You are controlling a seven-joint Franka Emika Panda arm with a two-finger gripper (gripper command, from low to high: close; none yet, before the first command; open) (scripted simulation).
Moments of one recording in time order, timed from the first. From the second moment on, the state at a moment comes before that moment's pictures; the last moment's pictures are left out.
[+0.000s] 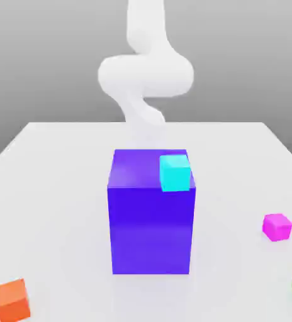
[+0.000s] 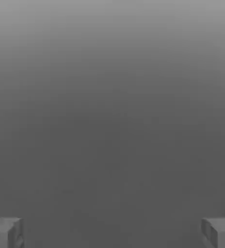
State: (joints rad) arm 0.02 -0.71 0.06 -2.34 0.01 2.35 0.86
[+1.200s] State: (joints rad) arm 0.55 0.36 0.26 -2.63 -0.51 2.96 1.86
